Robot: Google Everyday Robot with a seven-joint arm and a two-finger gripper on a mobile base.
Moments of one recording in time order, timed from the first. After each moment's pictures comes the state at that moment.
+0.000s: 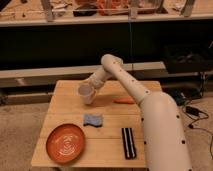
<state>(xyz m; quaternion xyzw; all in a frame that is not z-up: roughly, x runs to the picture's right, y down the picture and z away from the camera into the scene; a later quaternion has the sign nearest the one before) -0.105 0.025 0.903 -0.19 -0.45 -0.32 0.81</state>
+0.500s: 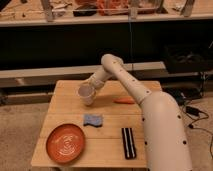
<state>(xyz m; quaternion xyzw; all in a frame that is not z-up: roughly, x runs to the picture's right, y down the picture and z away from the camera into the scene) -0.104 0.028 0.896 -0.19 -0.46 -0.34 0.80</state>
